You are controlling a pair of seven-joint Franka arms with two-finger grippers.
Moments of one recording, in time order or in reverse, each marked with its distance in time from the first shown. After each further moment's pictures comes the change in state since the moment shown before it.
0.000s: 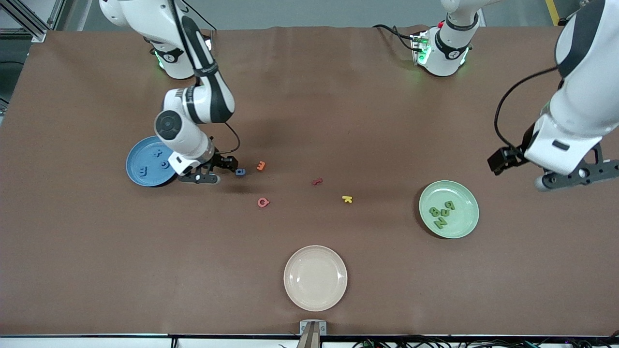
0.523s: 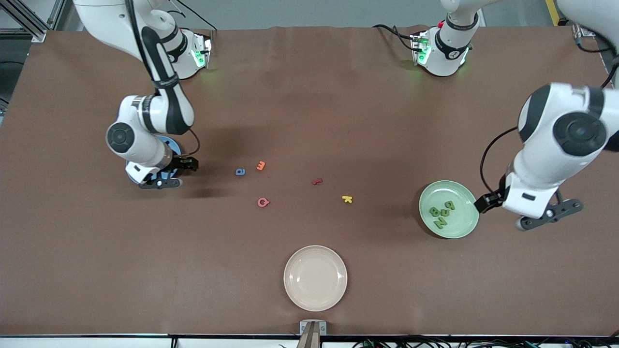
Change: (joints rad) left arm 0.004 0.111 0.048 -0.162 0.099 0.265 -0.207; right arm -0.213 -0.063 -0.003 -0.028 -0.124 -0.110 -0.225
